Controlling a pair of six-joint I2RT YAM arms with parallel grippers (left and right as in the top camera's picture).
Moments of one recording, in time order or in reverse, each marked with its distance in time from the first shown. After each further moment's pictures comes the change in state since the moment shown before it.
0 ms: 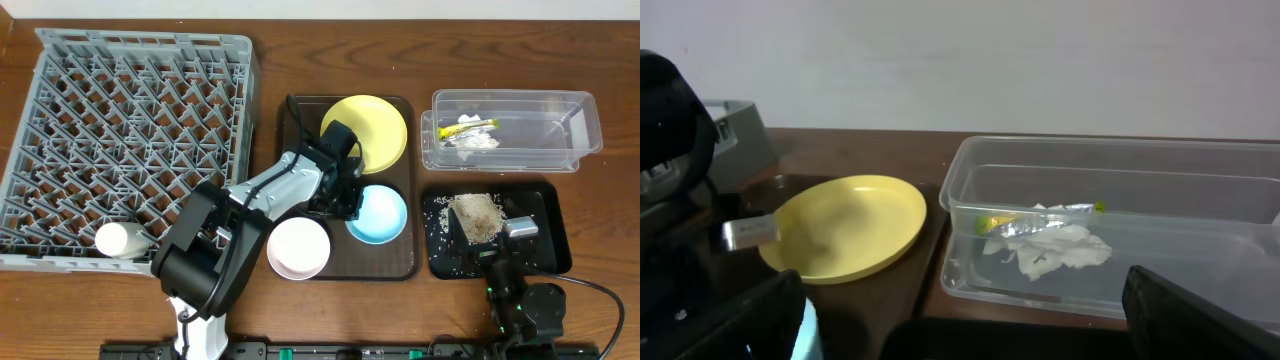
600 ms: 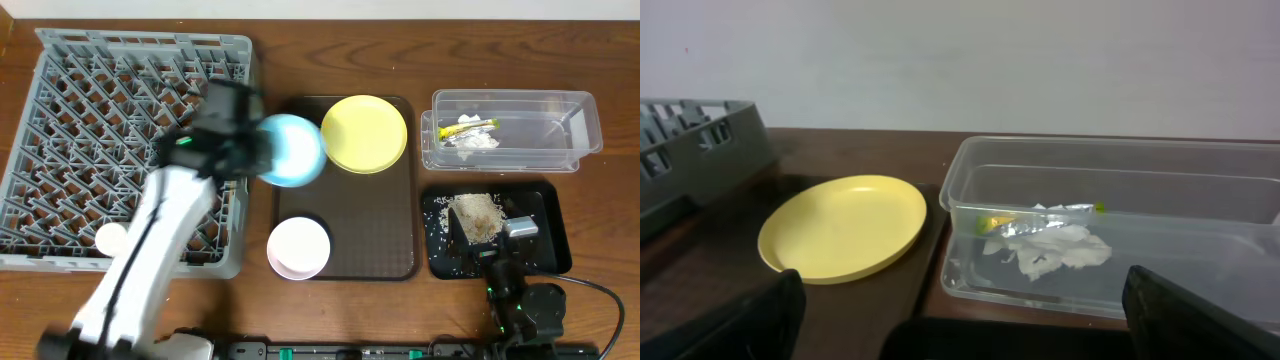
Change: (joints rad) left arm 0.354 -0.554 0.051 -0.284 -0.478 -0.003; right arm 0.000 0.000 0.000 0.000 0.000 0.000
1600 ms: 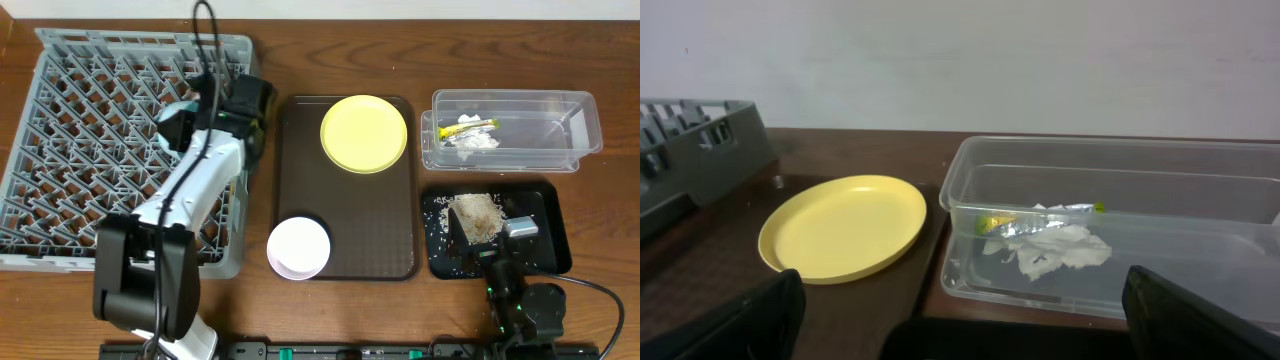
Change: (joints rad) left arm -0.032 0.358 0.001 0.180 -1.165 0.296; right arm 0.000 0.000 0.000 0.000 0.000 0.000
